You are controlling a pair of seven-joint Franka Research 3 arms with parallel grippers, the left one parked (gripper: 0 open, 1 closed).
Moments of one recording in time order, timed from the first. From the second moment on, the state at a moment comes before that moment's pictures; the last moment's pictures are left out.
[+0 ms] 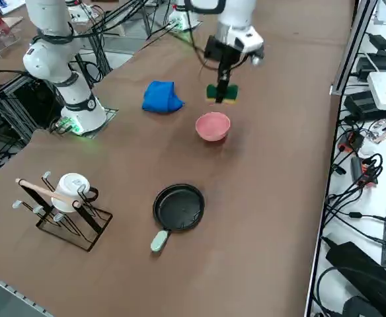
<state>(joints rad) 0.26 0.40 -0.09 -1.59 0.00 1.79 -0.15</state>
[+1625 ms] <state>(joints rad) 0.69 0.72 -0.09 -1.61 0.04 2.13 0.48</state>
